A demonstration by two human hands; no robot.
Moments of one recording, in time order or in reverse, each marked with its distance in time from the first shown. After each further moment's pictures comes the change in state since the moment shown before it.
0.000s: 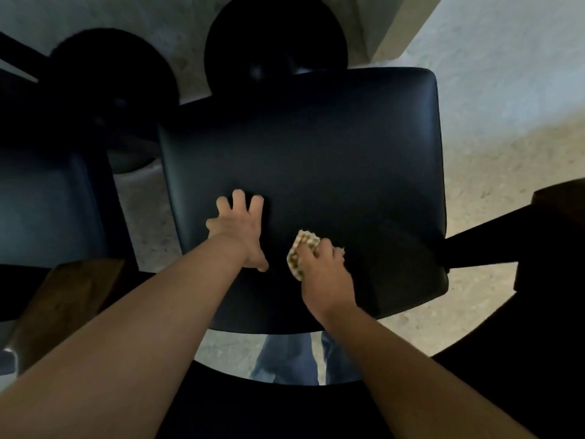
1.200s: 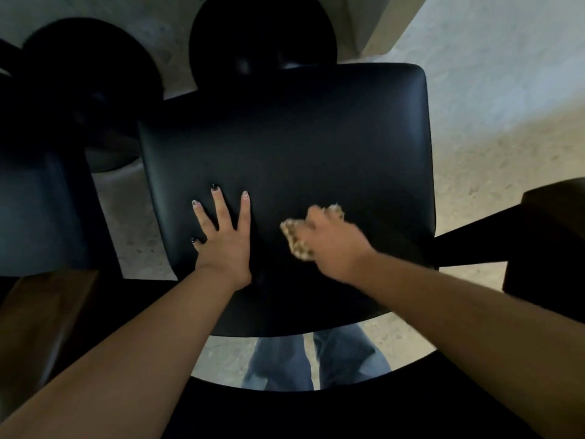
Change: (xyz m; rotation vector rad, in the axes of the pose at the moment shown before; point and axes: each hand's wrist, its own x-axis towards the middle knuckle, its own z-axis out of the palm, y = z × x) left_hand -0.014 0.003 0.032 -0.212 0.059 0.022; right_hand 0.051 0.034 -0.063 -0.278 -0.132 -0.394
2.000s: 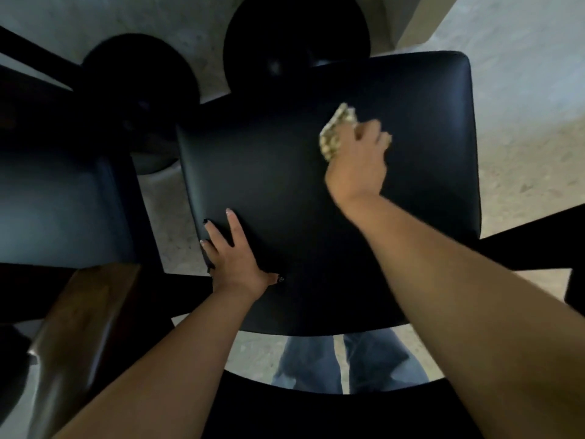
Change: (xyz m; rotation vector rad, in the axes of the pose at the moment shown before) left_hand -0.015 -0.020 0.021 -0.415 0.107 -0.321; right_hand 0.091 0.007 -0.036 0.294 0.424 0.620
